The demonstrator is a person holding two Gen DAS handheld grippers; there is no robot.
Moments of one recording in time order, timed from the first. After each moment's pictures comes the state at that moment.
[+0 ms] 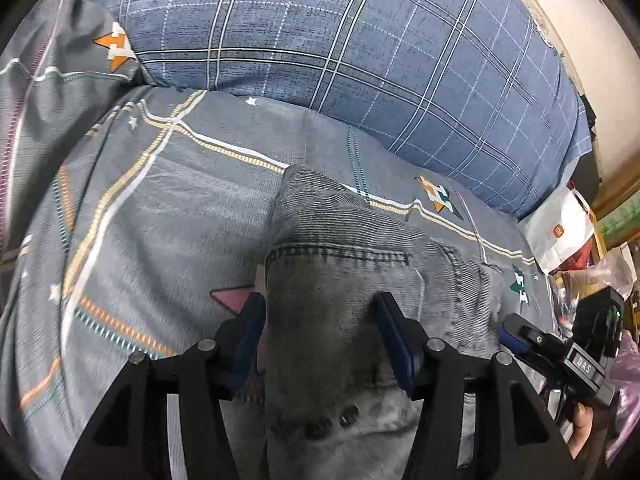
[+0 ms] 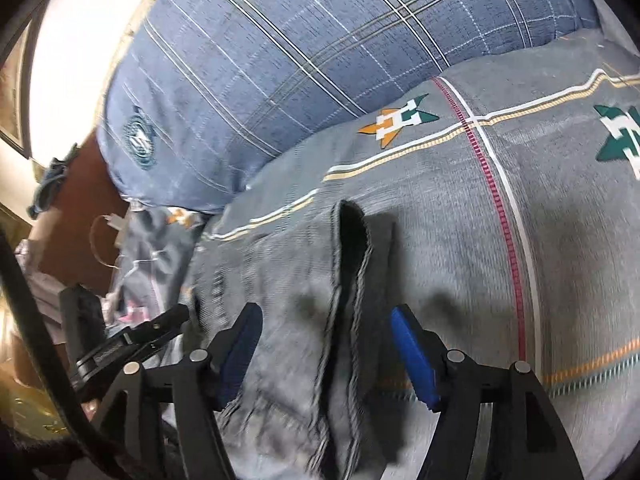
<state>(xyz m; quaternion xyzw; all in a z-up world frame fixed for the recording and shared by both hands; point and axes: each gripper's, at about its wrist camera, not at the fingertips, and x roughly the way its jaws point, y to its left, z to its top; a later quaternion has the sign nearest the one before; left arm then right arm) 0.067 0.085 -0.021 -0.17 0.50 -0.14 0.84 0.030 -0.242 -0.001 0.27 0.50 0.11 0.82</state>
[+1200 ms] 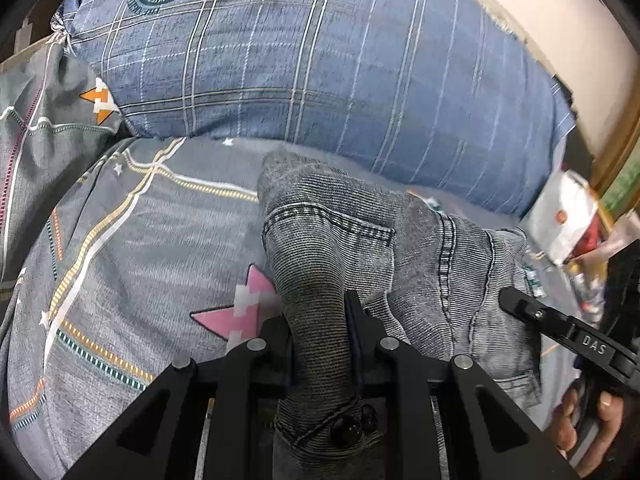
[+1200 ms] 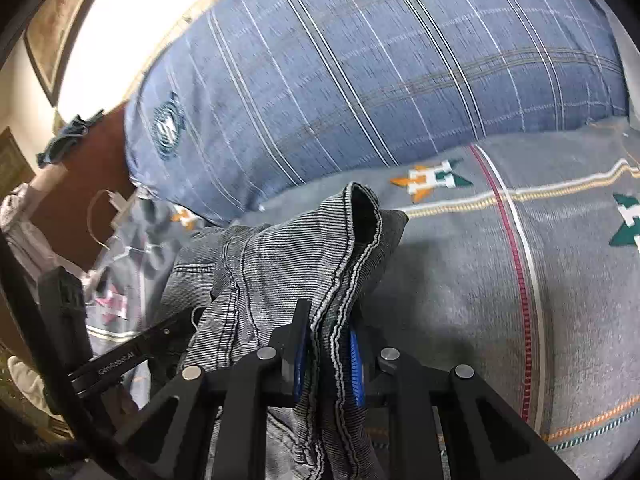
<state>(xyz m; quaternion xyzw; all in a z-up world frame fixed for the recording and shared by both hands) 0.044 0.049 -0.039 -0.10 0.42 -0.13 0.89 0.025 -0.211 0.007 0.17 0.43 0.12 0.88</state>
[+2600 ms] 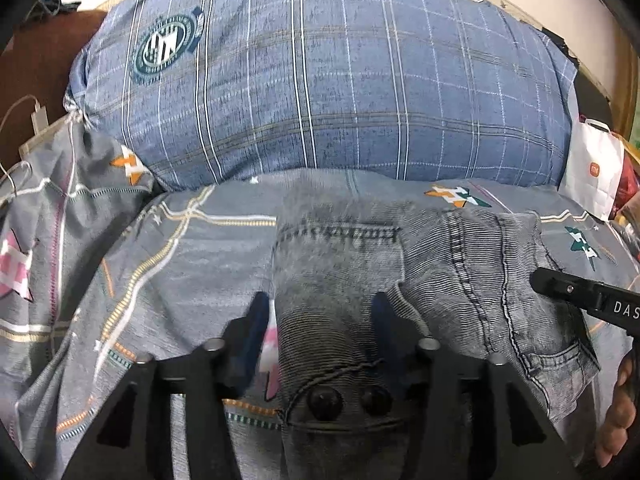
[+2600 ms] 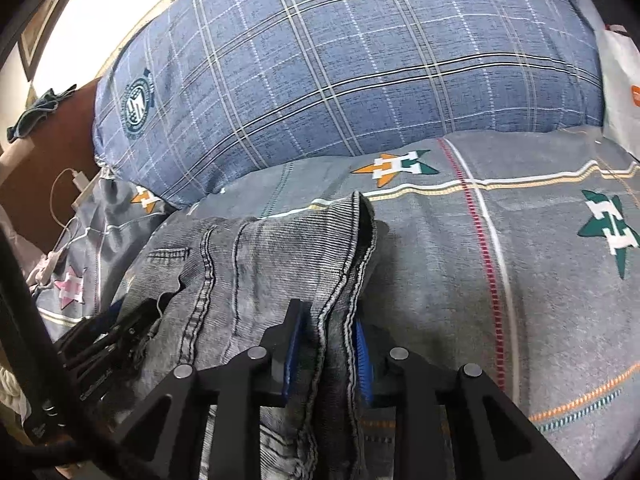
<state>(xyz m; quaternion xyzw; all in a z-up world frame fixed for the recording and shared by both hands) 0.013 0.024 -0.040 0.02 0.35 -0.07 0.93 0.014 -0.207 0.002 0.12 0.44 0.06 0.89</state>
